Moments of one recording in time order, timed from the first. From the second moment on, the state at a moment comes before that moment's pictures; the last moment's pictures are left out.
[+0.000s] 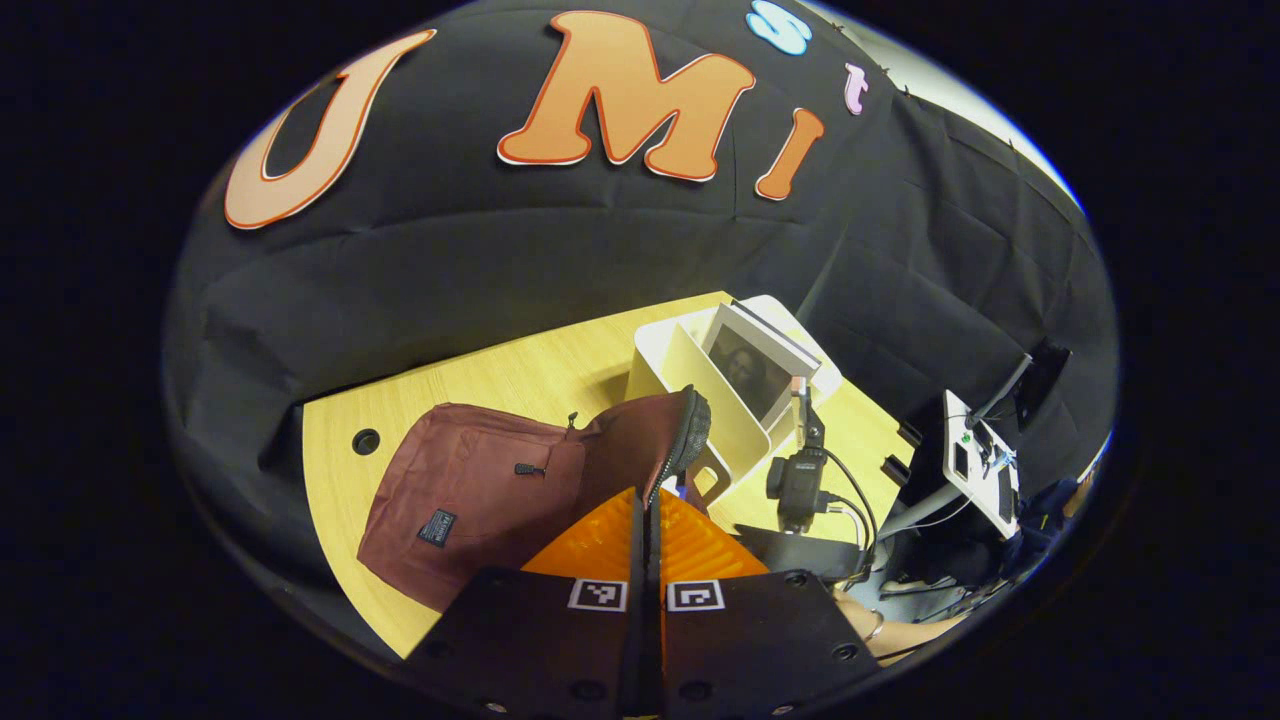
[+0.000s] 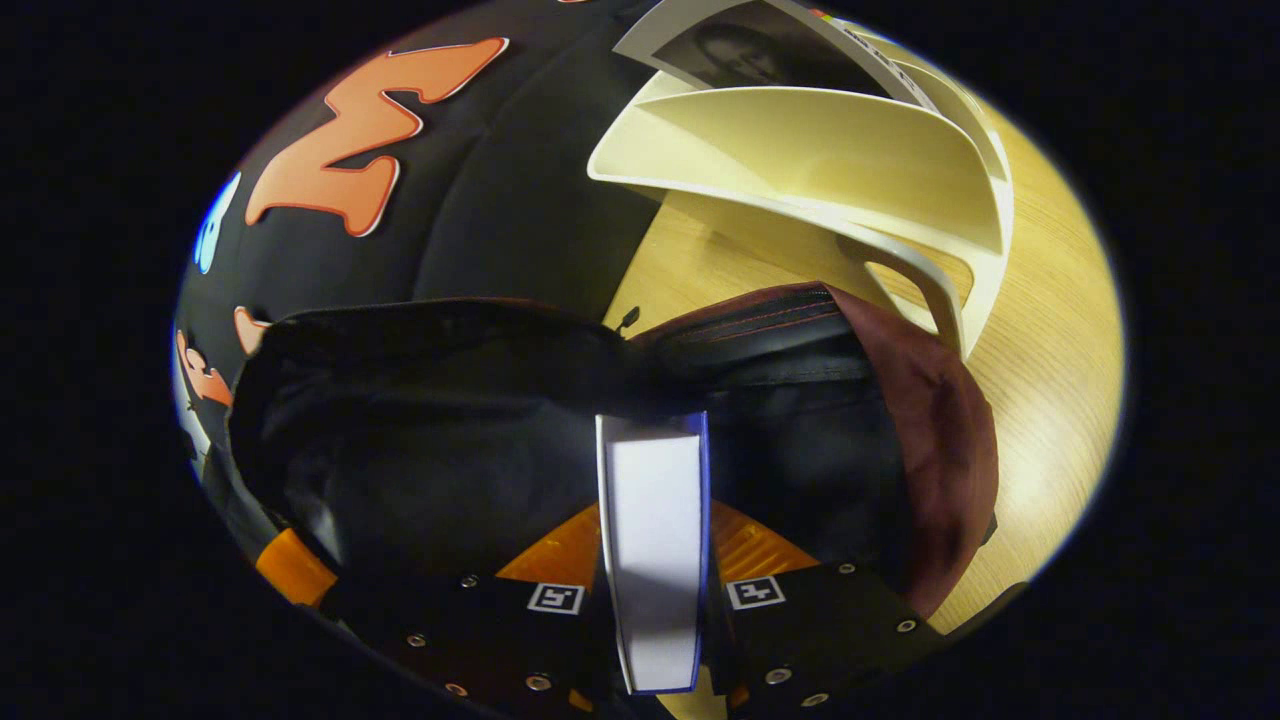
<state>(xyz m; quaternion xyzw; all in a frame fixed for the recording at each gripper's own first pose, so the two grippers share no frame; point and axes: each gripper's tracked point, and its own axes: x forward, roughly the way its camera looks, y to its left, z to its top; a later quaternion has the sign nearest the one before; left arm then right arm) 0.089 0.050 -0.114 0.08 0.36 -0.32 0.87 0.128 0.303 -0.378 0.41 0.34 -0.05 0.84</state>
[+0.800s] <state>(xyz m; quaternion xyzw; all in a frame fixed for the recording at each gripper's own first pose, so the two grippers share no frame) 0.100 0.070 -0.126 0.04 0.37 -0.31 0.88 0.011 0.115 -0.316 0.36 0.36 -0.17 0.84</state>
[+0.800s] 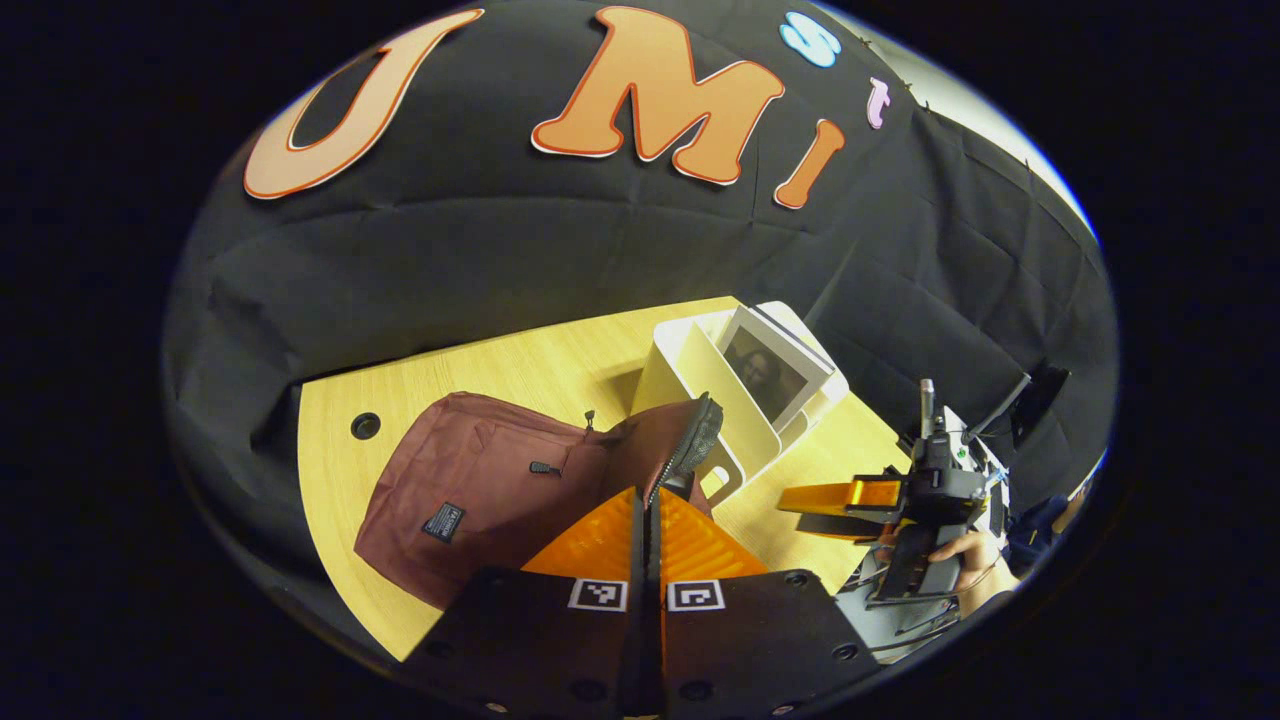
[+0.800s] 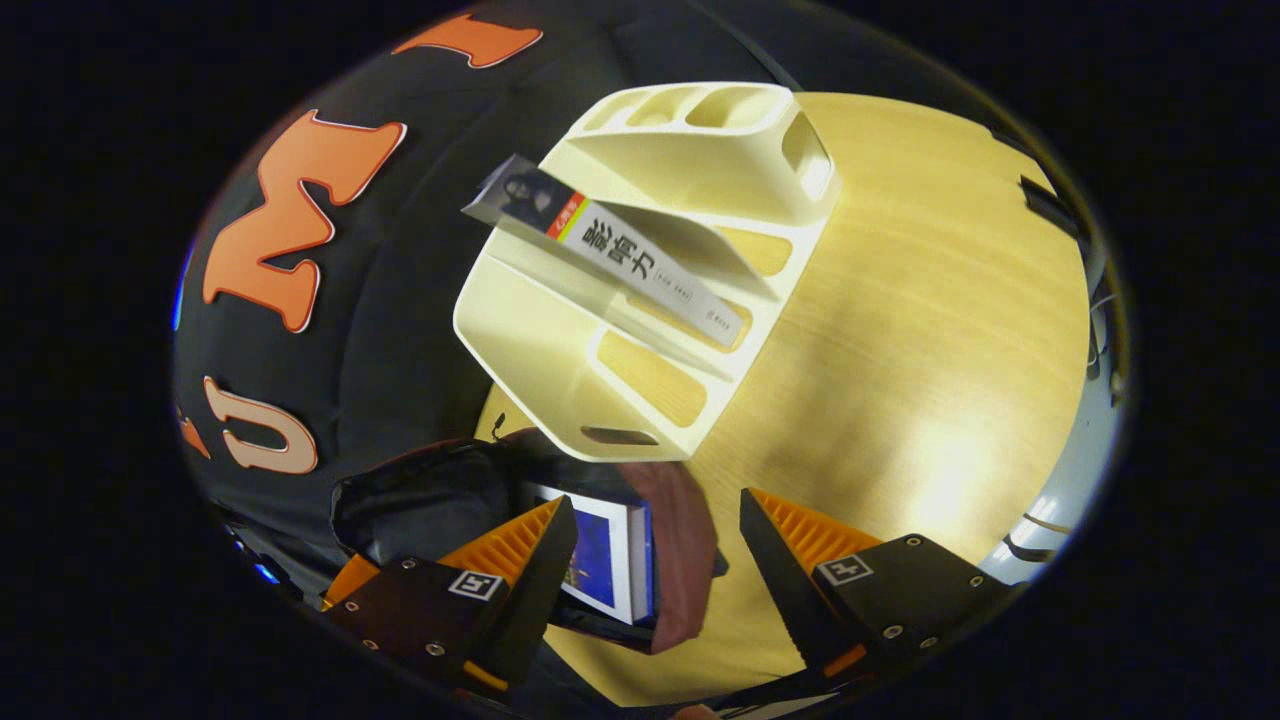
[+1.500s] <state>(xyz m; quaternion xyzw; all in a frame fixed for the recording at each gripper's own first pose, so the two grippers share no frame) 0.101 0.070 -0.143 0.03 0.37 -0.30 0.88 0.102 0.063 -0.126 0.03 0.38 -0.11 0.92</state>
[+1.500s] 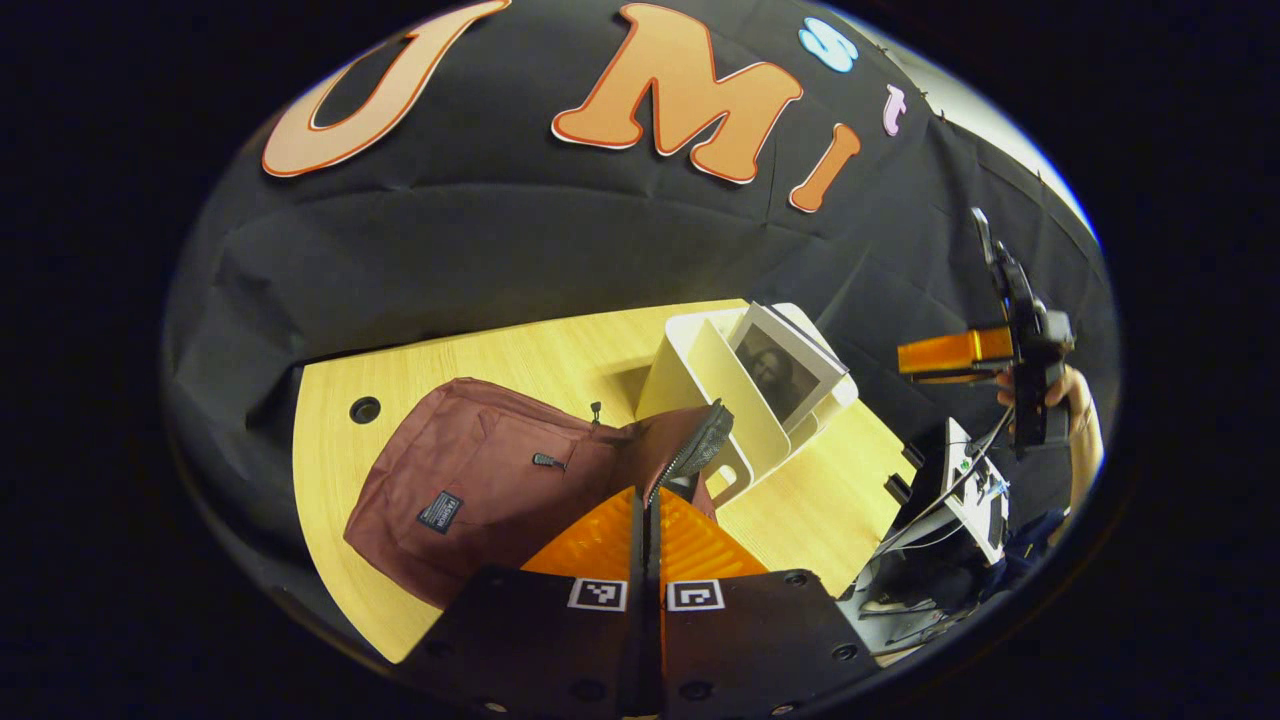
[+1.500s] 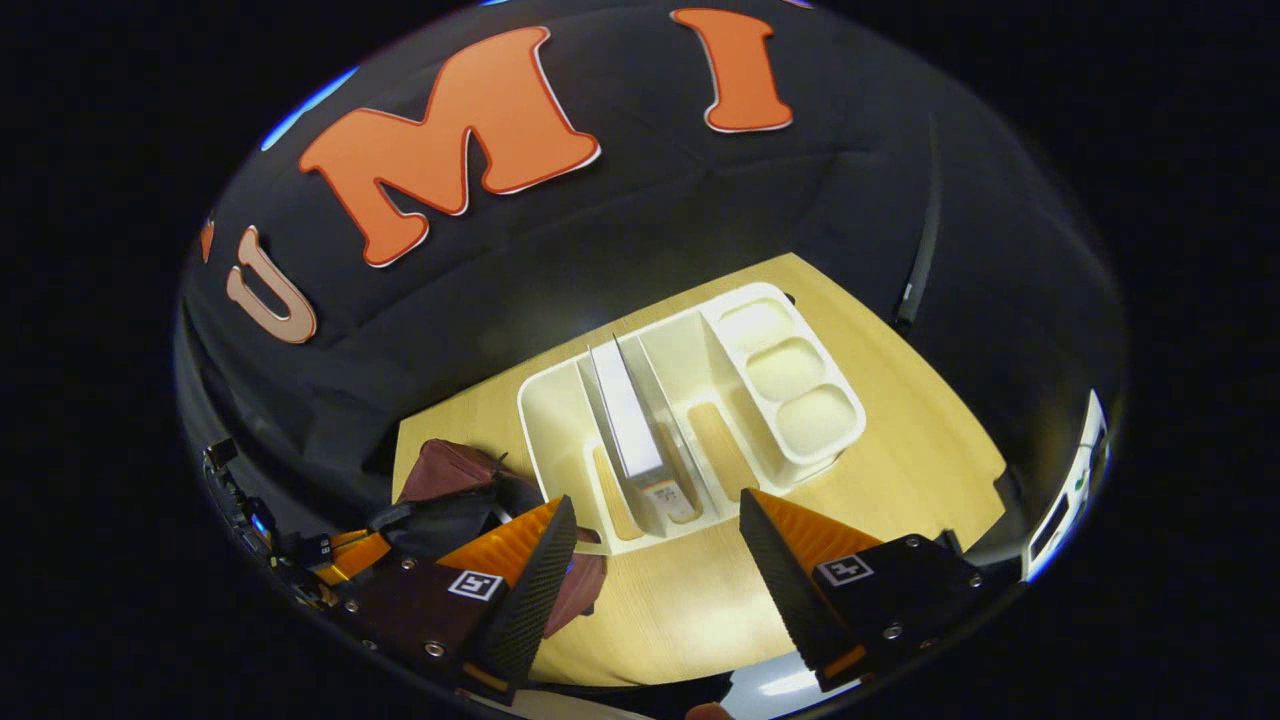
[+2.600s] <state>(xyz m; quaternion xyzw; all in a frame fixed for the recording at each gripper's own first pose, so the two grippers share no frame) 0.105 0.087 -0.143 0.01 0.38 -0.27 0.89 0.204 0.056 -0.213 -0.06 0.53 -0.12 0.84</state>
